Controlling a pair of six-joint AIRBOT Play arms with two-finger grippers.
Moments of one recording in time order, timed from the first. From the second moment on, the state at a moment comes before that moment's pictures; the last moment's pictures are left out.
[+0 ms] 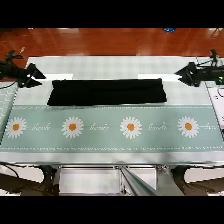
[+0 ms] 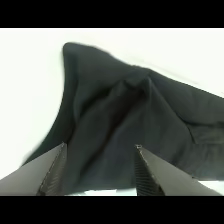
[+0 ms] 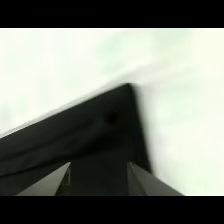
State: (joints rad) left arm 0.38 -1.67 1.52 0.97 -1.29 -1.48; right arm -0.42 -1.62 1.34 -0.72 1.12 1.32
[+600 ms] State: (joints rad) left arm 0.10 -1.12 0.84 0.95 -0.91 -1.35; right arm -0.33 -1.73 1.18 -0.65 1.00 1.32
